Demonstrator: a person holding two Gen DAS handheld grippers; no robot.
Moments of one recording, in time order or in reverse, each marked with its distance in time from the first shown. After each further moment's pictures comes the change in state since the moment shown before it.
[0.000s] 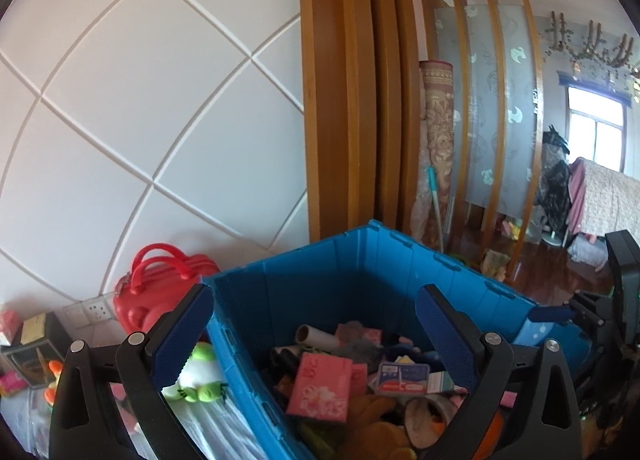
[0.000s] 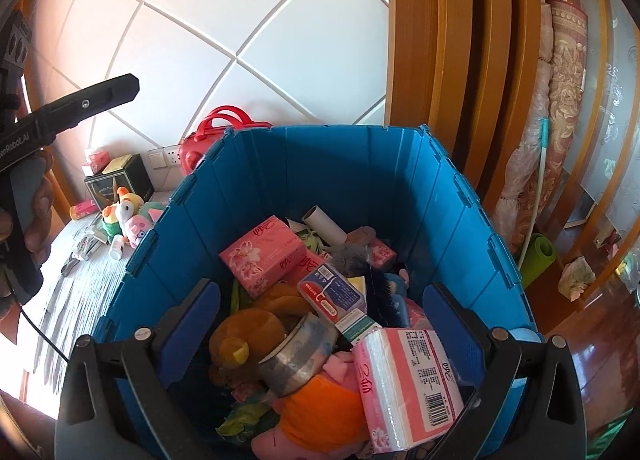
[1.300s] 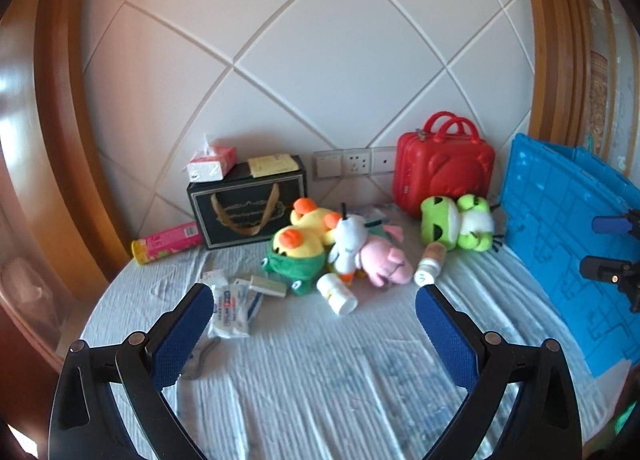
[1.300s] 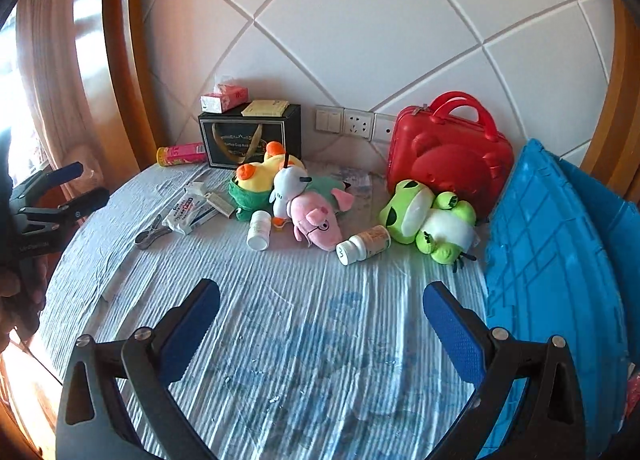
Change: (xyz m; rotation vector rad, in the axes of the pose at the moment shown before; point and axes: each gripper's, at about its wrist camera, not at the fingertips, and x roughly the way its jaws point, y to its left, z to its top) left arm -0.213 0.438 -0.281 -0.212 0.204 0.439; right arm 0.133 0.442 -0.015 -0.243 0.061 0.182
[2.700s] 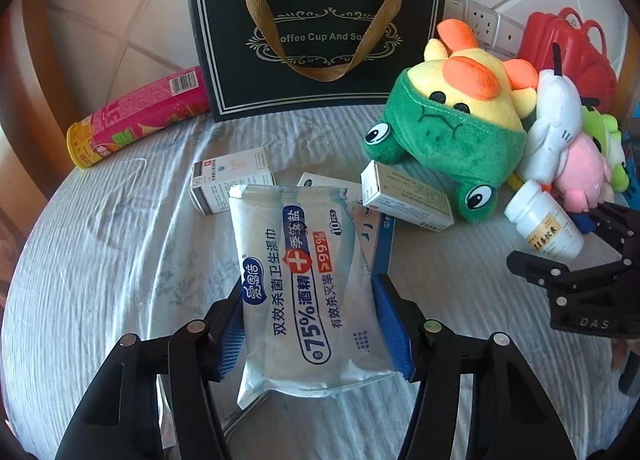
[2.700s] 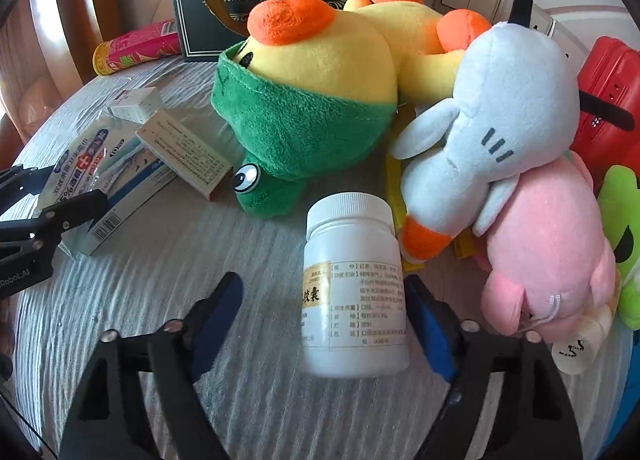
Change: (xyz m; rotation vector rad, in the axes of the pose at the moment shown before) left arm 0.309 0.145 -0.095 -0.056 0.333 0.001; right arm 0.397 0.135 0.028 -0.078 0.263 0.012
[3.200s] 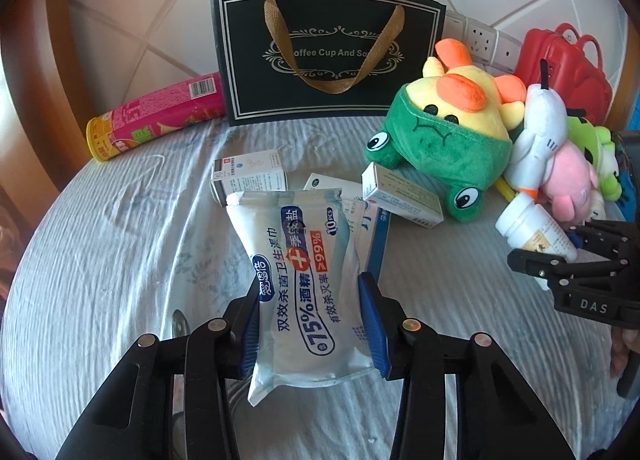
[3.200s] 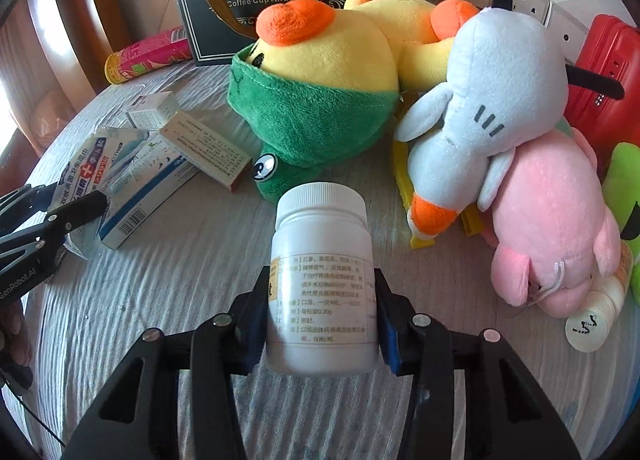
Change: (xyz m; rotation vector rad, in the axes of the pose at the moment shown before) left arm -0.025 0.004 -0.014 -0.039 -0.047 0.004; right arm -0.020 0.001 -0.012 0.048 0.000 0.082
